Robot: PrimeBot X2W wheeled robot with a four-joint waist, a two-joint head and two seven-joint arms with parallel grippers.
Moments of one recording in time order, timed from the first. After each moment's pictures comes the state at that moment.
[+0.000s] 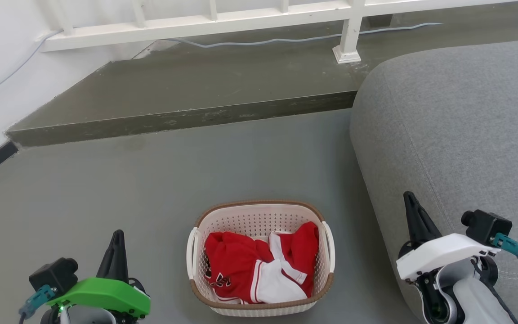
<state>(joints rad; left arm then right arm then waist) -0.02 0.04 -0.13 0.28 -0.64 -0.03 -0.19 -0.05 -0.11 0.25 0.27 0.62 -0.03 -0.20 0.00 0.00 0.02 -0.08</state>
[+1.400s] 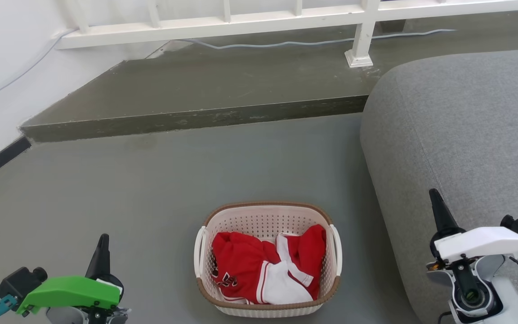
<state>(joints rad) -0.02 0.04 -0.03 0.28 -1.06 -0.07 -0.05 -0.05 -0.09 0.10 0.27 1.06 0.03 -0.07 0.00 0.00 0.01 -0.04</state>
